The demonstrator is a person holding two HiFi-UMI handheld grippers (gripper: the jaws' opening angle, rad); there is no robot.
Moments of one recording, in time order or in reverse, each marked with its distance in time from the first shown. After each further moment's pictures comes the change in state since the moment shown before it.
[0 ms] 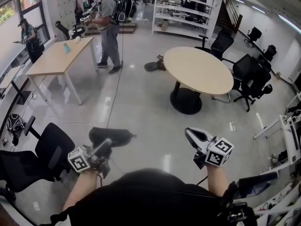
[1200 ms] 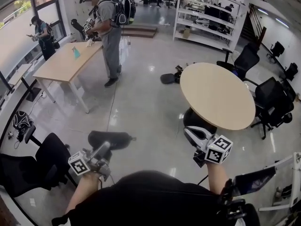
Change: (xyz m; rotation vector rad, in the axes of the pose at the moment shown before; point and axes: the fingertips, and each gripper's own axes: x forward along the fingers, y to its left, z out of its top) left arm 0.158 0.192 0.089 0.055 -0.135 0.136; right arm 0.206 -0.247 0.076 -0.002 0.038 0.193
